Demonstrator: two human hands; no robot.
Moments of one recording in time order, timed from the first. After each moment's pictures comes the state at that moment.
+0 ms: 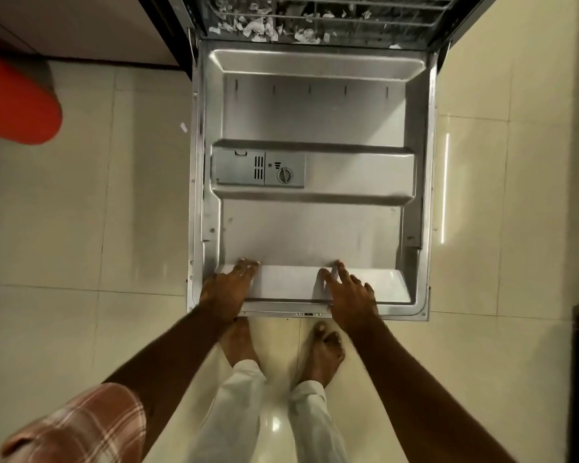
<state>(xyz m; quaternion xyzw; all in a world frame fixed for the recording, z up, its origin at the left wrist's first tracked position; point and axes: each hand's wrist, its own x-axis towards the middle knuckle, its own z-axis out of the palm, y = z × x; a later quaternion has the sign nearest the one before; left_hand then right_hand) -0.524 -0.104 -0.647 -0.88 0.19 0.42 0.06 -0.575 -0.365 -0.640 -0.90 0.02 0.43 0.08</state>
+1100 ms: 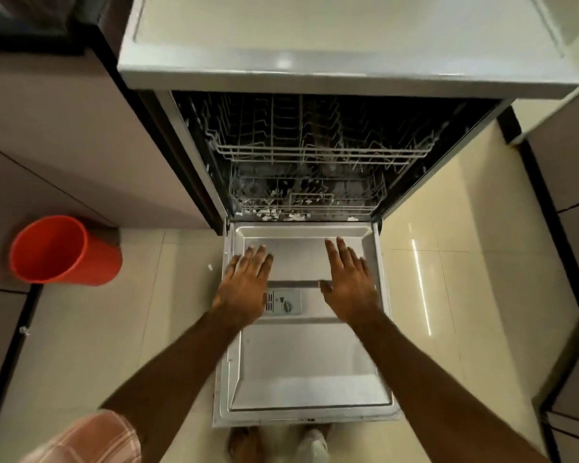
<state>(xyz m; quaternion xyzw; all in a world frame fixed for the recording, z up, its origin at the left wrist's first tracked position) -0.293 -0.134 -0.372 -0.95 0.24 0.20 -0.01 -0.331 -0.367 -0.370 -0.98 0.06 0.13 0.15</state>
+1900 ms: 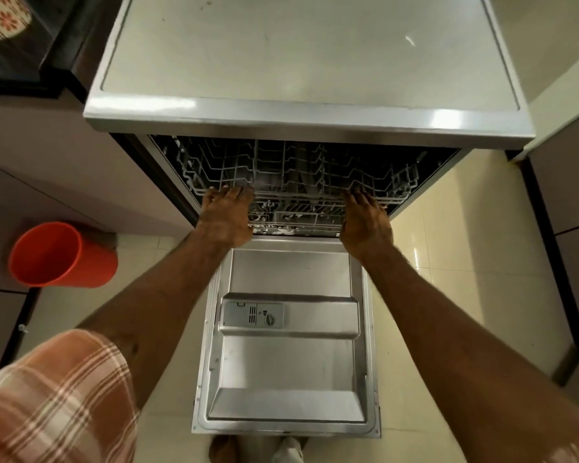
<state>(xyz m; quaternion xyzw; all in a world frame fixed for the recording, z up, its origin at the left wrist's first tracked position) -0.140 -0.201 -0.266 -0.98 0.12 0.17 0.03 -0.189 -0.467 -0.288 -0.99 0.06 0.05 0.10</state>
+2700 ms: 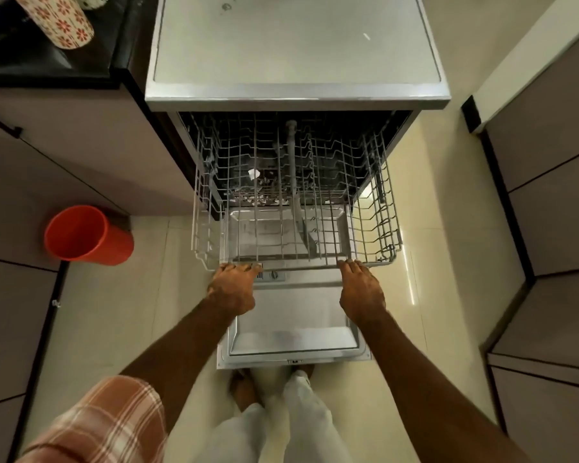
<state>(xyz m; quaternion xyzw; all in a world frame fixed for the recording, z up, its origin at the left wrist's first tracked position) -0.387 -0.146 -0.234 -0.92 0.19 0.35 0.03 -0.464 -0.416 -0.259 -0.97 0.11 0.18 0.12</state>
